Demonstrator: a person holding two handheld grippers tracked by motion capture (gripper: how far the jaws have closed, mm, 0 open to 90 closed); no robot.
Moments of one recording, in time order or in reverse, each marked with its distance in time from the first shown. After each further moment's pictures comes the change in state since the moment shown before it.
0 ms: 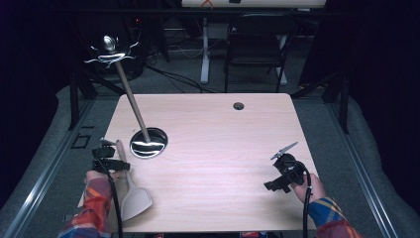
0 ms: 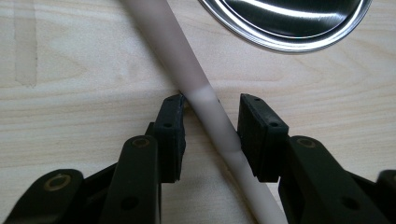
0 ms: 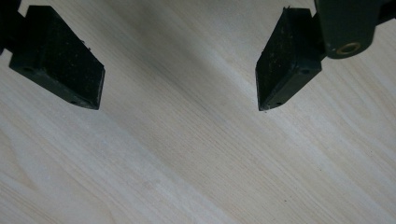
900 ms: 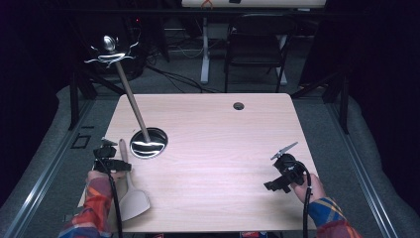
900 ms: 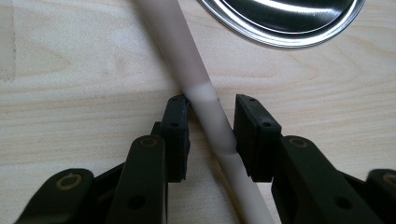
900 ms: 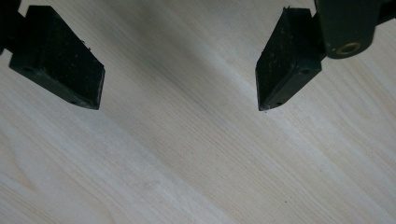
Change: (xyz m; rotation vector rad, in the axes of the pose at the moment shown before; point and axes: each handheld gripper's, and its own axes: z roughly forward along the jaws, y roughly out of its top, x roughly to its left) left arm 0.000 0.001 0.002 0.026 -0.030 -0.013; right arm 0.000 0.000 0.000 0.010 0.003 -0.007
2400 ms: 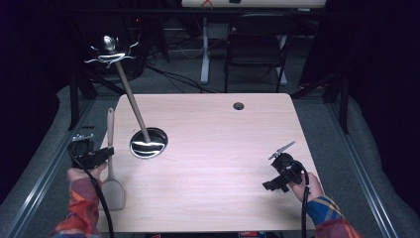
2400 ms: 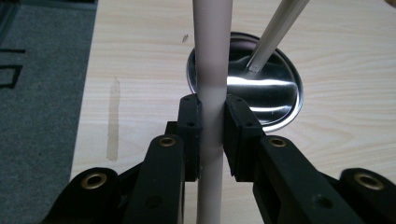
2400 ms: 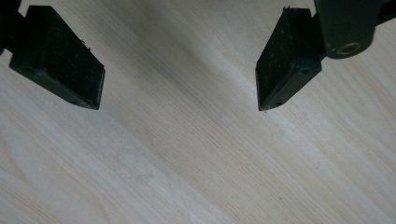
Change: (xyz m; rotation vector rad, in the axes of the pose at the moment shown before) left arm 0.010 -0.009 -0.070 -0.421 0.015 0.099; right arm 0.001 0.005 0.003 0.016 -0.001 -0.031
